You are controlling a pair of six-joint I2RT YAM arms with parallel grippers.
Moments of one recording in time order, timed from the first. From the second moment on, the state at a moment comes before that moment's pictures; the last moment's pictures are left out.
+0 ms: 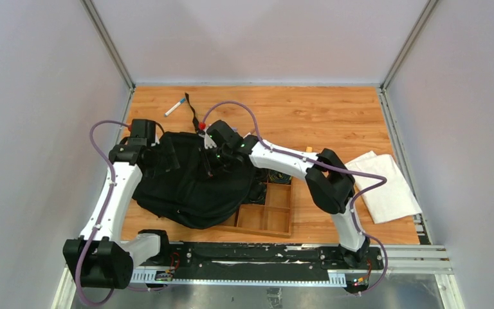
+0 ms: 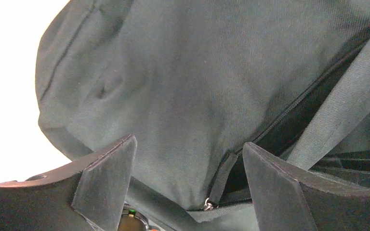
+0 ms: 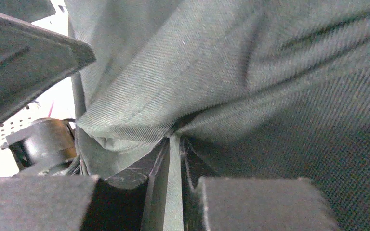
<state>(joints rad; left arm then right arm) -0.02 1.10 1.01 -0.96 -0.11 -0.38 0.97 2.07 1.69 -0.34 -0.41 0.56</state>
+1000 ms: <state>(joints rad) -0.02 1.00 1.05 -0.98 -0.20 -0.44 0.98 2.15 1.77 -0.33 -0.39 0.62</state>
